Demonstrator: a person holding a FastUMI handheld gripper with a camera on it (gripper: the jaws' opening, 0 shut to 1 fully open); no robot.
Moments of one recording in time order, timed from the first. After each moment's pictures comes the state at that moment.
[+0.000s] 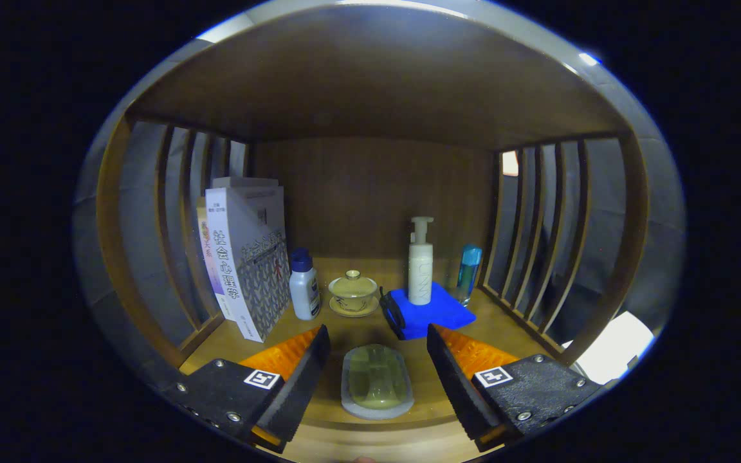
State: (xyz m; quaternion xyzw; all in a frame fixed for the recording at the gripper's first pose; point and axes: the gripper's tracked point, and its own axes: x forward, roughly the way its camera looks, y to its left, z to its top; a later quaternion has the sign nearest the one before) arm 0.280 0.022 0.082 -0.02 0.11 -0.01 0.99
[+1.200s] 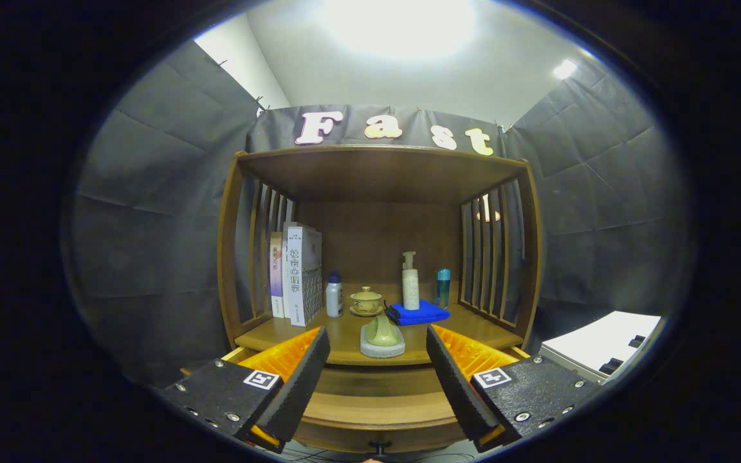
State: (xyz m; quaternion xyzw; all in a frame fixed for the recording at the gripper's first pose) arm 0.078 0.023 0.071 0.00 -0.03 0.00 1.00
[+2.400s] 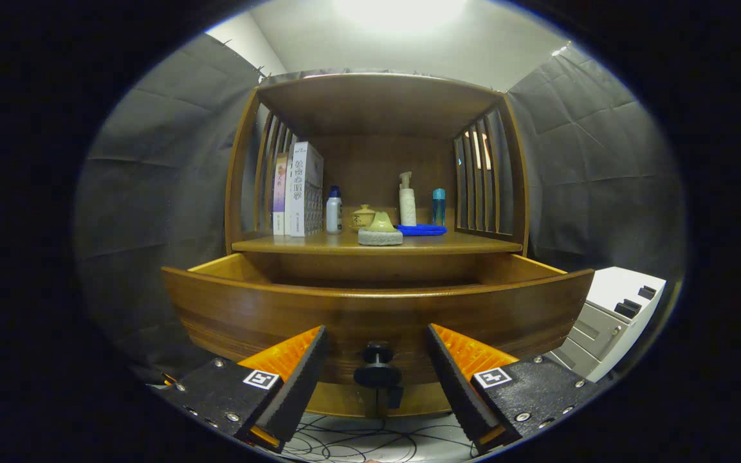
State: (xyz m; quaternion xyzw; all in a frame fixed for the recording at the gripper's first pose) arm 0.036 0.020 -0.102 0.00 0.07 0.00 1.00
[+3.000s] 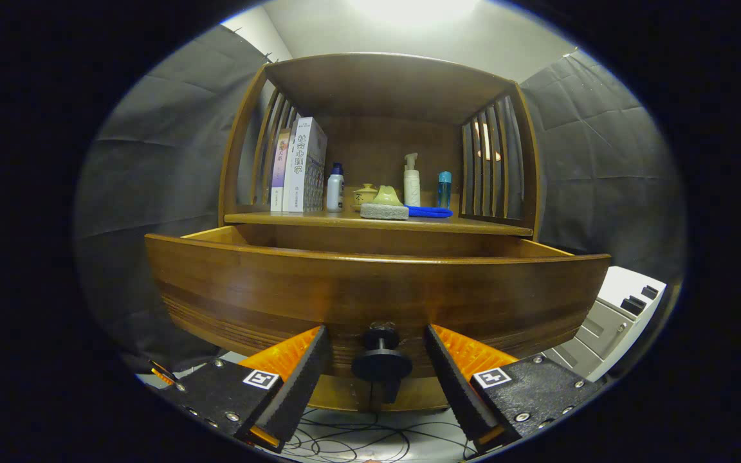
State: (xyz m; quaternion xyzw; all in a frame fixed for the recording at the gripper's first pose) arm 0.051 0.021 -0.131 -0.02 0.09 0.00 1.00
